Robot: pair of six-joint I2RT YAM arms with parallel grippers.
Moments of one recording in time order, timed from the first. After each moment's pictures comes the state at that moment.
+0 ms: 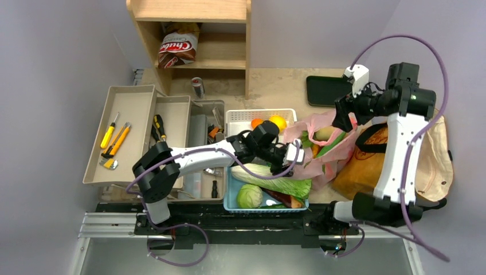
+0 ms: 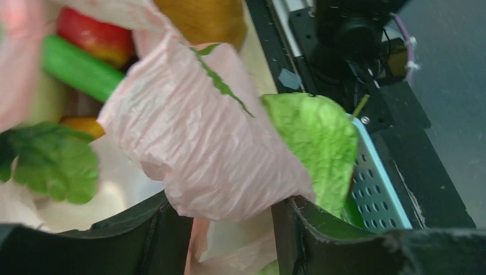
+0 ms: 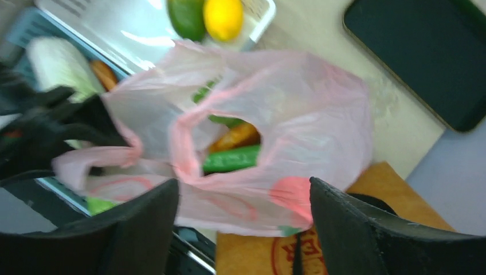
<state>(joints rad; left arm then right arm) -1.03 1.79 1.29 0.01 0.68 0.38 -0.25 1.32 1.85 -1.49 -0.59 -0.71</state>
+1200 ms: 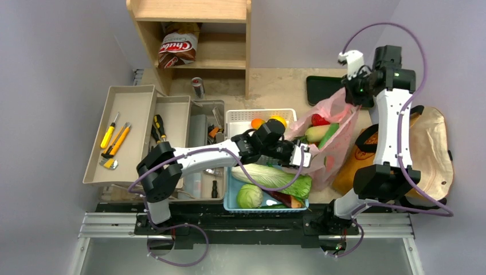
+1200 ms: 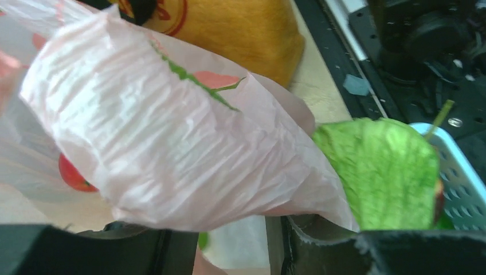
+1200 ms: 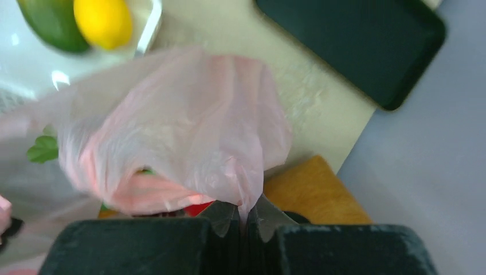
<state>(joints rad) -1.08 1.79 1.32 0.04 0.56 0.64 -0.17 1.58 1.85 -1.29 -0.23 -0.69</state>
